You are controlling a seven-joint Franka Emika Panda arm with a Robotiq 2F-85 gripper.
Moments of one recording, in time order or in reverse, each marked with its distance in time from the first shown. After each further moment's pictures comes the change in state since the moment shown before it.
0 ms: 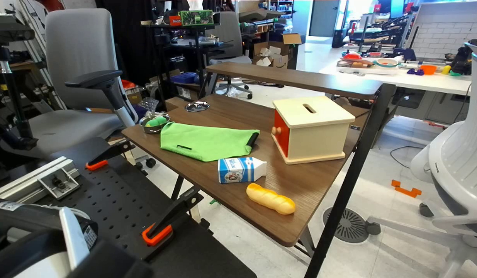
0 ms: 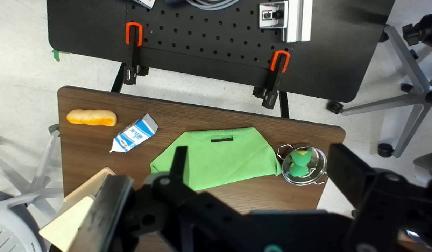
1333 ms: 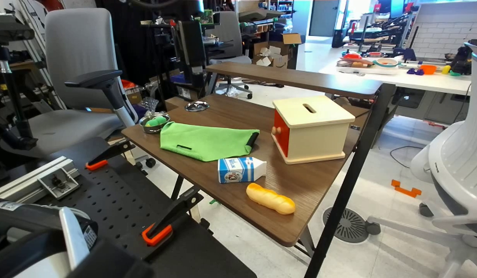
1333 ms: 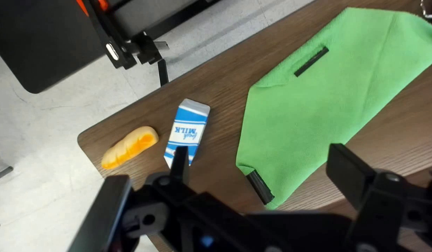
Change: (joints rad) arm -0.218 0.888 0.089 0.289 -0.152 0.501 0.662
